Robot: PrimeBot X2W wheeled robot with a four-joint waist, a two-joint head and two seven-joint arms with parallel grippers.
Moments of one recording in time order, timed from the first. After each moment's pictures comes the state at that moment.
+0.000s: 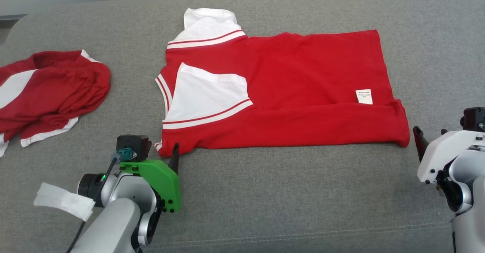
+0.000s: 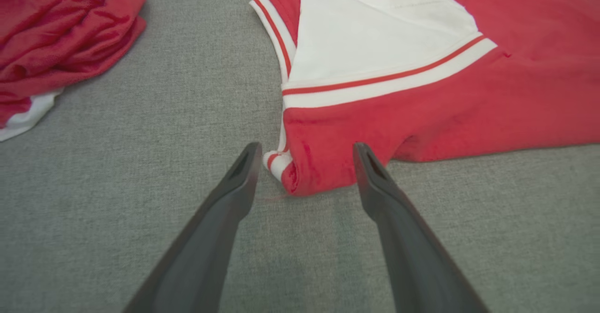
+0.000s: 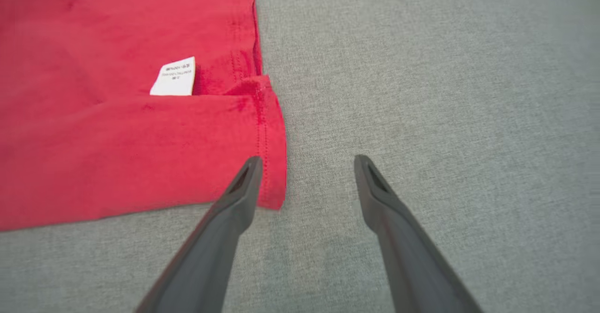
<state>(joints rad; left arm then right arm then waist) -0.39 0.31 -0.61 0.36 -0.60 0.23 0.15 -0.30 -0.13 -0.27 0.29 0.13 0.13 0.44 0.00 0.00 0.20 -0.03</state>
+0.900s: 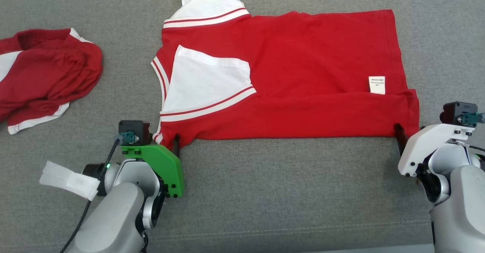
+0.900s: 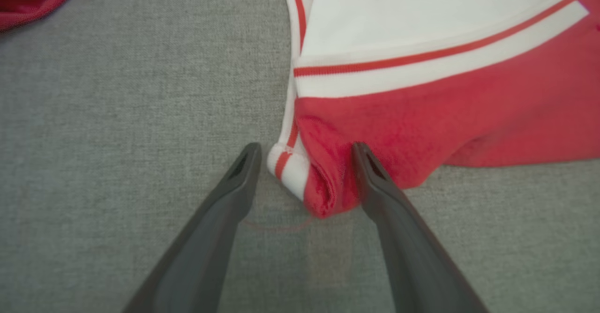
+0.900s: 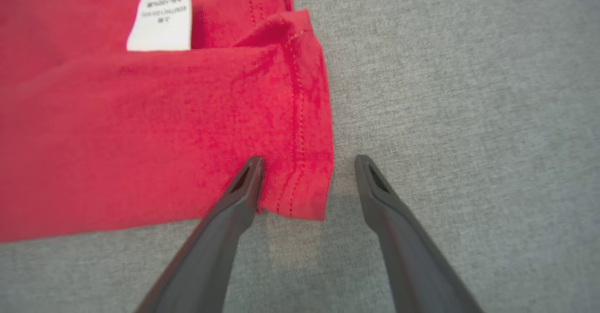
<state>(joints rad) -0.46 0.28 -0.61 0.43 -0.63 0.25 0.21 -0.37 -0.07 -0.27 0.37 0.11 0.13 0.43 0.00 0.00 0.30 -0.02</state>
